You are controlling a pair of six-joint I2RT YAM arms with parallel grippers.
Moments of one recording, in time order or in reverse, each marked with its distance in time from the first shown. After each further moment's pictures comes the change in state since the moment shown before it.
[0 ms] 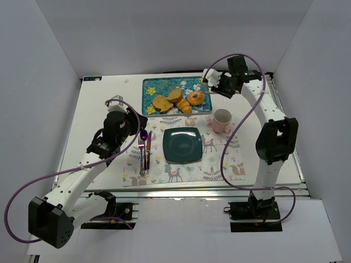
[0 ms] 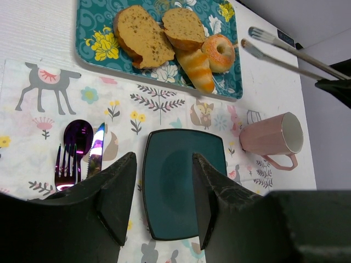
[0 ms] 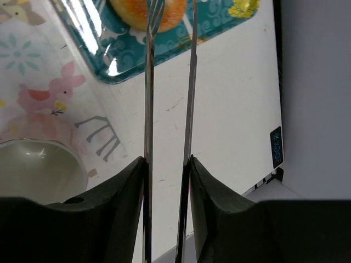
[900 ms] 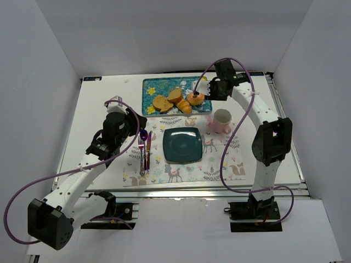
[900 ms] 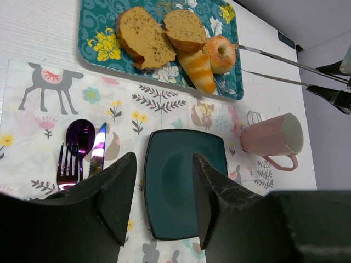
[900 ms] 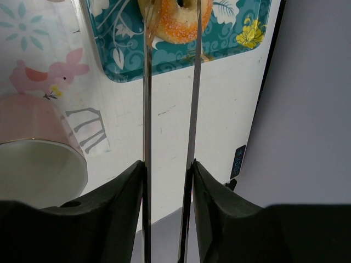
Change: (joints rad) left arm 0.000 -0.018 -0.011 0.000 -0.008 0.000; right arm 0.109 -0.003 -0.032 -0.043 0.133 -0.263
